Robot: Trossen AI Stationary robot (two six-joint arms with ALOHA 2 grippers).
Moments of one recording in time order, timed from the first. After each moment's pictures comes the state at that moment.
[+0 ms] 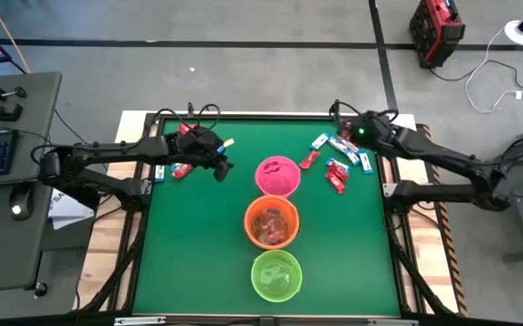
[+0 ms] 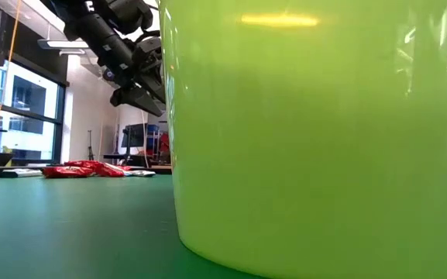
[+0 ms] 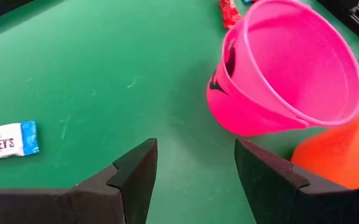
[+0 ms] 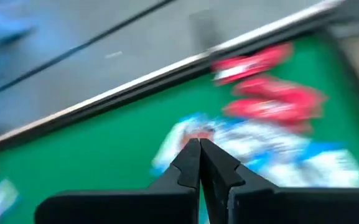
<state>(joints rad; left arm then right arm) 0.33 1.23 0.78 -0.33 0.01 -0.42 -0.56 0.98 0.79 -0.69 0.46 1.13</state>
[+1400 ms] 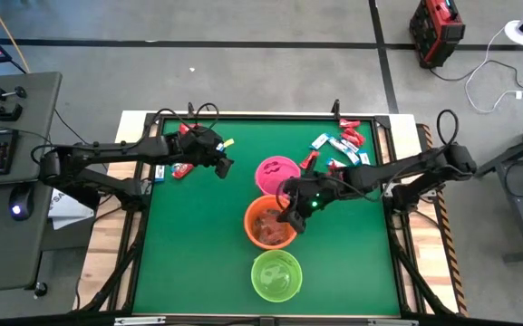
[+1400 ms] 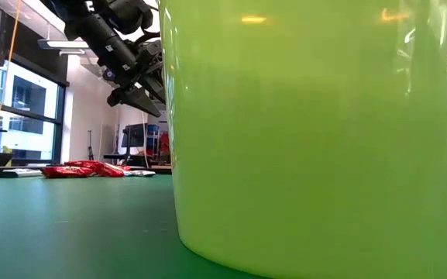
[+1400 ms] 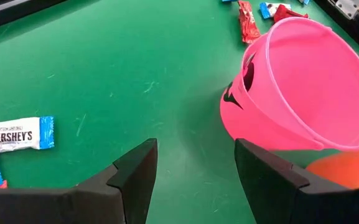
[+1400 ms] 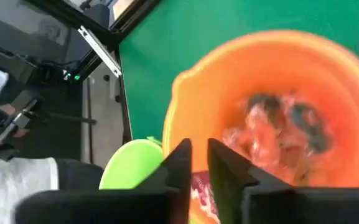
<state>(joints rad) 0.33 1.23 0.78 -0.32 -0.06 -0.49 0.15 1.47 1.12 -0.31 -0.17 0.76</state>
